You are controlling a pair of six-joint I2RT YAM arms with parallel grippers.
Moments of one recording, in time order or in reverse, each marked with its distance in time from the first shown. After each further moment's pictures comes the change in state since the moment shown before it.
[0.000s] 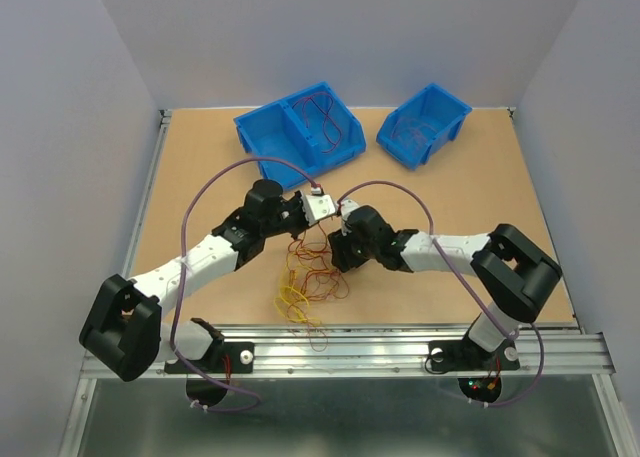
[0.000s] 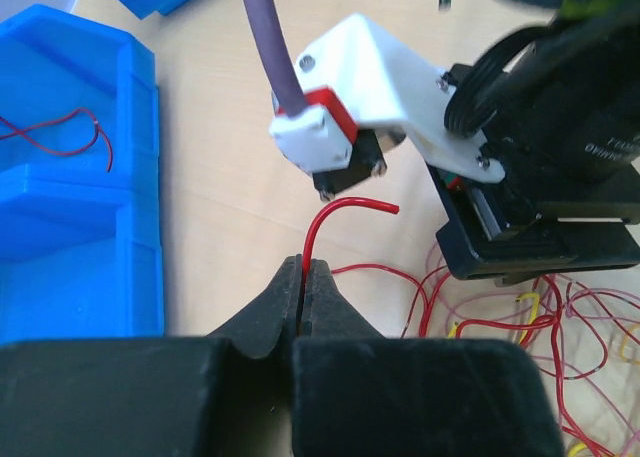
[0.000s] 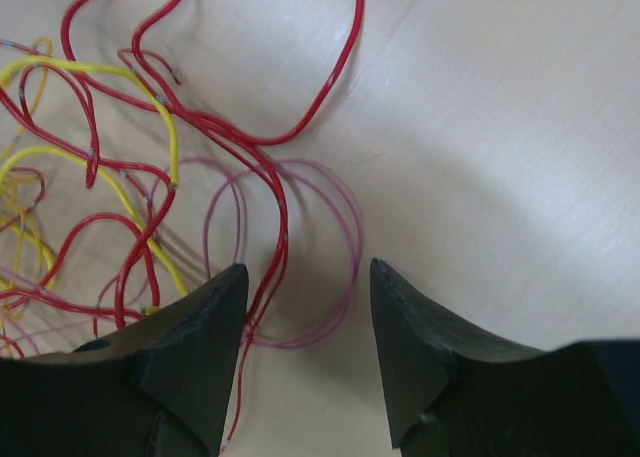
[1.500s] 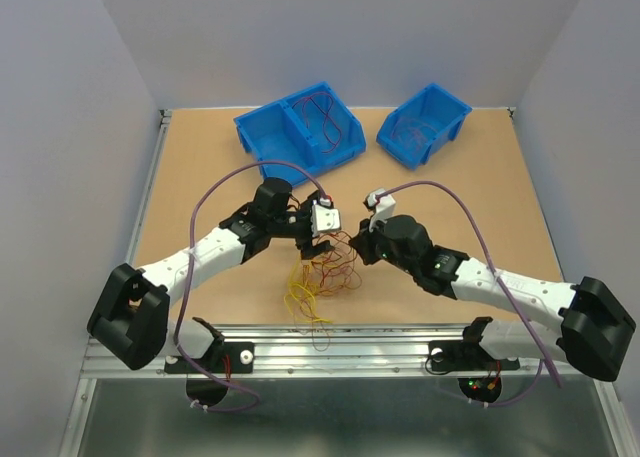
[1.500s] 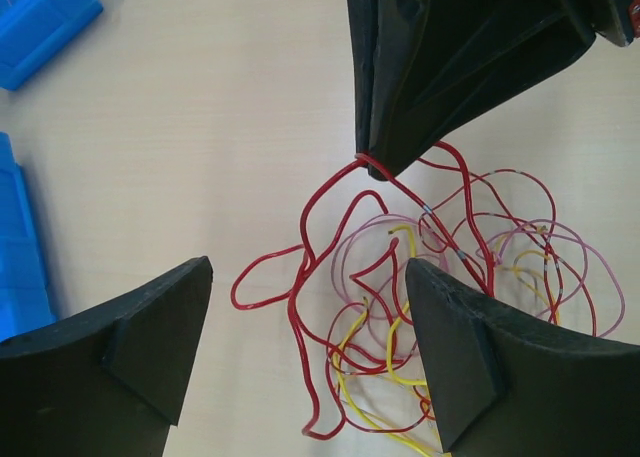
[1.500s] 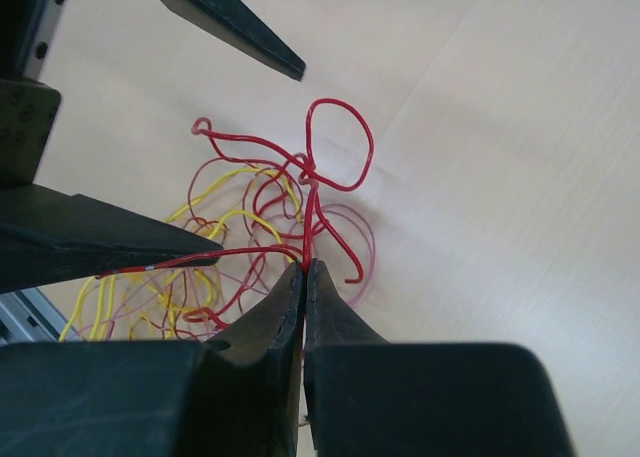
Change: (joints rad) left arm -0.010 0.069 0.060 -0.135 0.259 0.101; right arm 0.072 -0.461 -0.162 0.047 0.233 0.058
